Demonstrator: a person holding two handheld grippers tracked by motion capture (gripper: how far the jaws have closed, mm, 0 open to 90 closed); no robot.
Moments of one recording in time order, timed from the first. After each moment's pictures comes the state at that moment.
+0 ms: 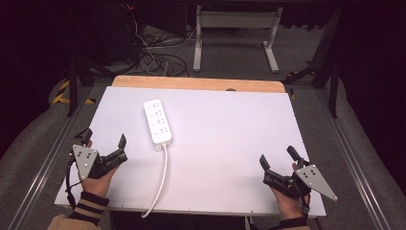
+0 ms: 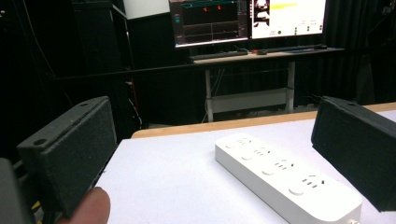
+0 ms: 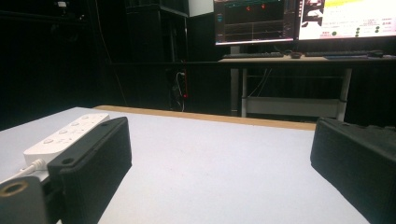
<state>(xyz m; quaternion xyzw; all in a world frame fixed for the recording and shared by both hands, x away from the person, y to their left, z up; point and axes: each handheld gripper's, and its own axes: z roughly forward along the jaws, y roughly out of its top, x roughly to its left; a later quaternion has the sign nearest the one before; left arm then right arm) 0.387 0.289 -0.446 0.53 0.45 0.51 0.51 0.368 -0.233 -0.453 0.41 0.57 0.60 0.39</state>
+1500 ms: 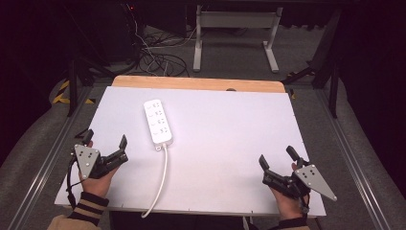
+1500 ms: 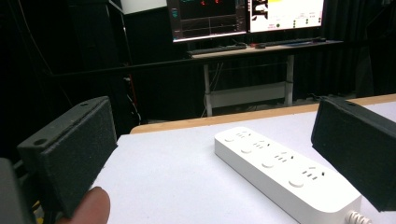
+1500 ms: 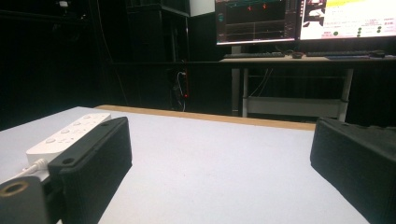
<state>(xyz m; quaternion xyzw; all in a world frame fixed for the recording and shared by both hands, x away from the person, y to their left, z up) 0.389 0.290 -0.449 0.55 0.45 0.50 0.50 0.368 -0.231 -0.452 0.41 0.57 0.60 0.39</state>
